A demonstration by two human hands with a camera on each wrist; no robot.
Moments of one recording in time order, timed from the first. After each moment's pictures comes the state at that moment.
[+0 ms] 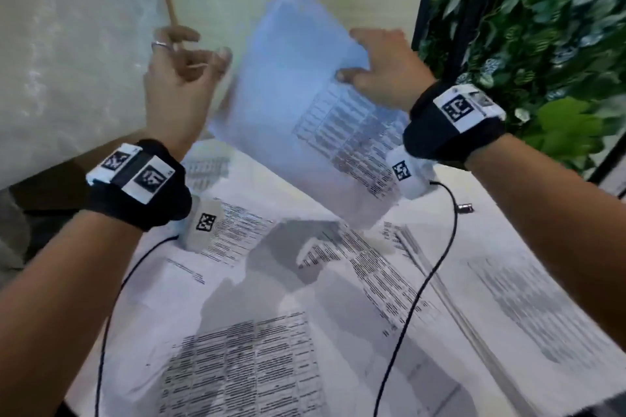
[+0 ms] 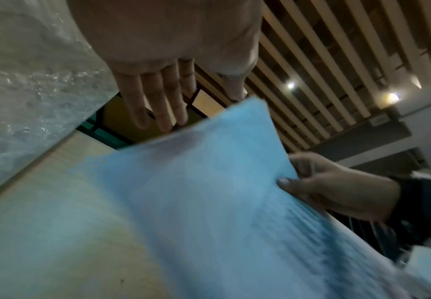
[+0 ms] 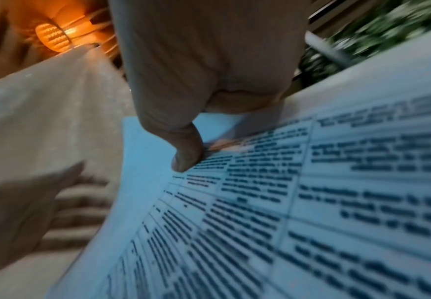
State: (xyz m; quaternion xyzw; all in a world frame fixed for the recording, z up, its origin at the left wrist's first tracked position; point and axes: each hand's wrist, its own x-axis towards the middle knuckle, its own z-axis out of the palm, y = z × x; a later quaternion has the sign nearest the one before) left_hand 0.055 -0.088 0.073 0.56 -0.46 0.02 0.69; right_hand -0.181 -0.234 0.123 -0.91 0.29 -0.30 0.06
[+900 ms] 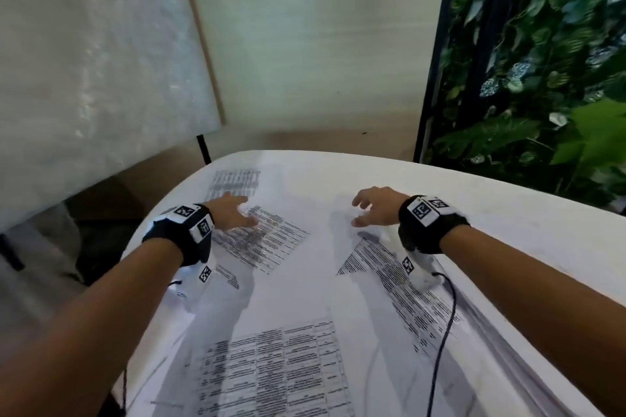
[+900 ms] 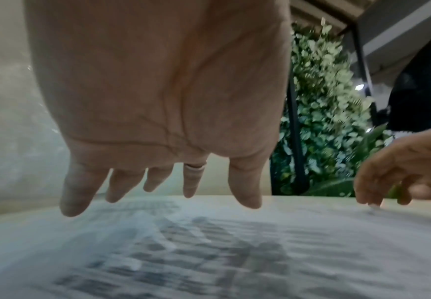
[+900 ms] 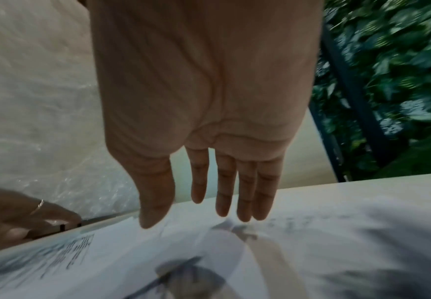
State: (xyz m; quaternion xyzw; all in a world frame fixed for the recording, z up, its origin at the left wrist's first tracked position) left_hand 0.116 -0.089 -0.059 0.87 -0.46 -0.19 0.00; right_hand -0.167 -0.256 -0.057 -0.91 0.37 0.06 0.19
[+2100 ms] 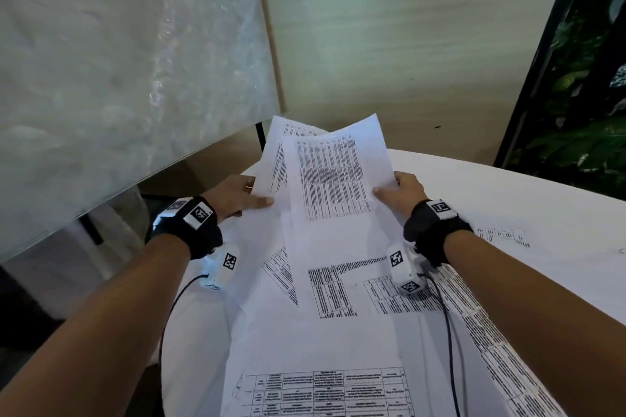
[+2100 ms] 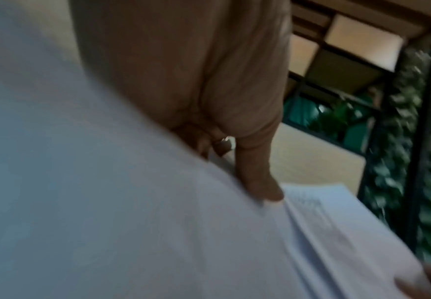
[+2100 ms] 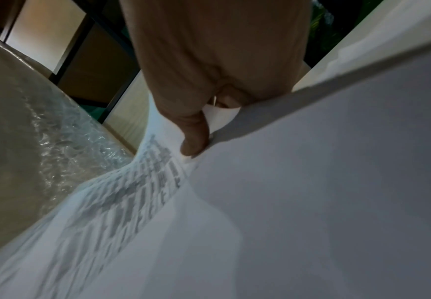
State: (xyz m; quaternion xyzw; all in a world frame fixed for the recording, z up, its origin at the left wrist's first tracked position) left_hand 0.214 -0.053 -0.055 0.76 -0.36 -0.34 0.43; right_hand -0.032 -0.281 -0.101 -0.72 0.43 -0.26 0.47
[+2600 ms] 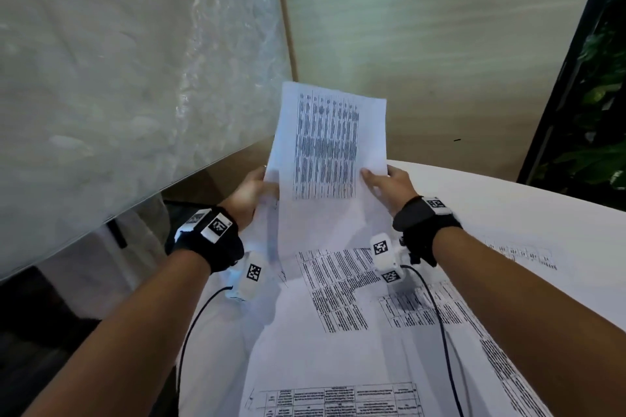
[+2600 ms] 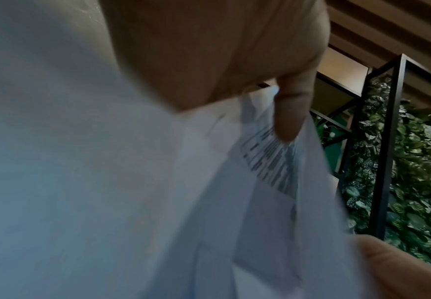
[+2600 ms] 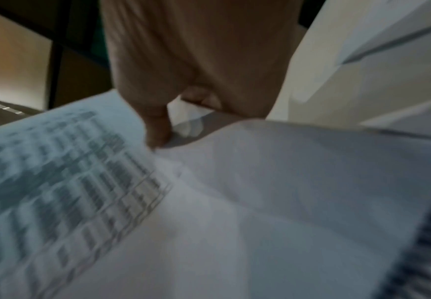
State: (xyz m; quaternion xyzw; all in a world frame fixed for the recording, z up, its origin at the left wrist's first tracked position) left_hand 0.176 -0.053 -0.021 0.63 -0.36 -0.31 0.61; right_hand 0.018 -0.264 -0.065 -0.58 0.31 -0.33 0.68
